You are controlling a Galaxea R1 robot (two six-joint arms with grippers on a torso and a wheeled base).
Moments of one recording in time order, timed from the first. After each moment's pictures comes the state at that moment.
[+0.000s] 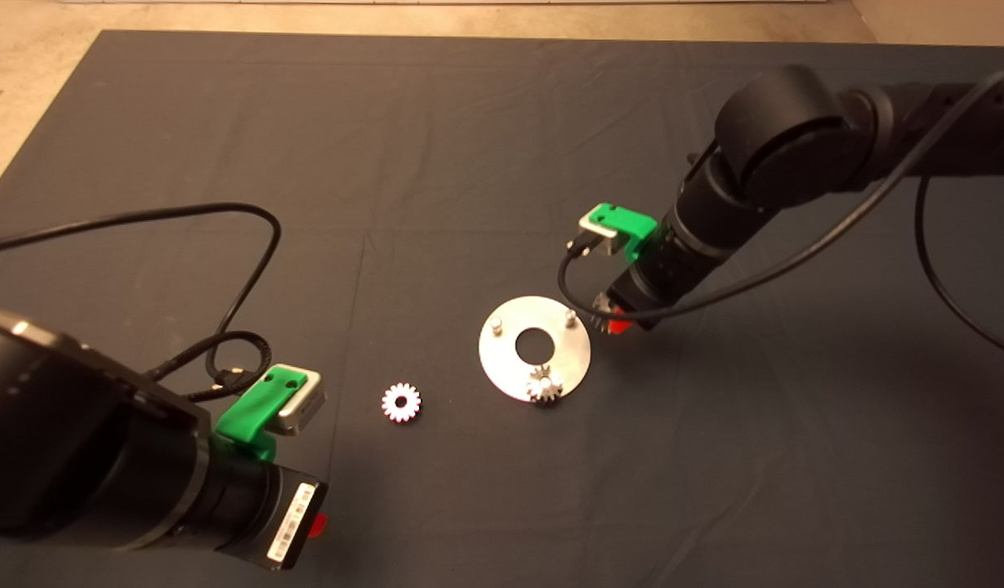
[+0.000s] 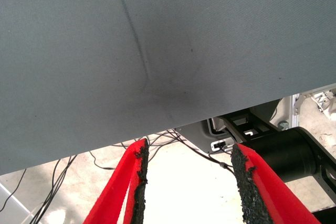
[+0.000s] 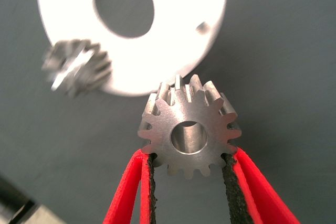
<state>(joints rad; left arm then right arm) -0.42 2.22 -0.32 0.25 1.53 -1.64 0.42 2.59 -1.00 -0.16 -1.41 0.84</state>
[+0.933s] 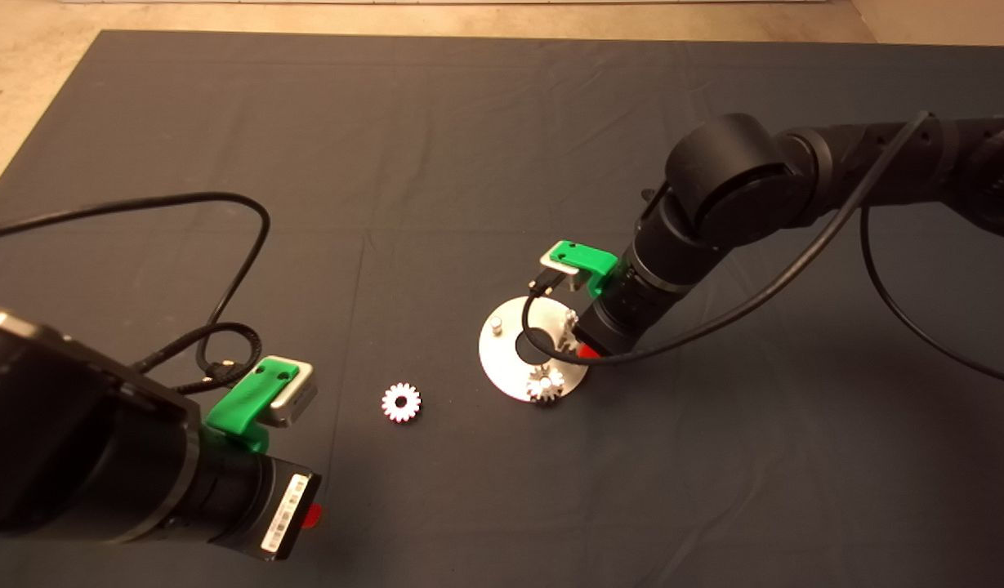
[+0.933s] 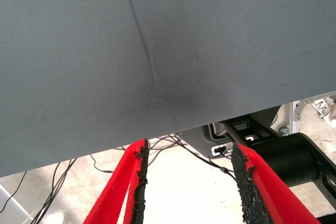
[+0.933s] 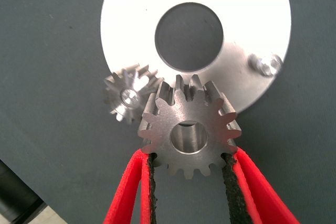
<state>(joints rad) -0.44 2.21 -0.32 0.25 1.52 -1.64 0.41 2.70 -1.02 -0.20 -1.39 0.84</state>
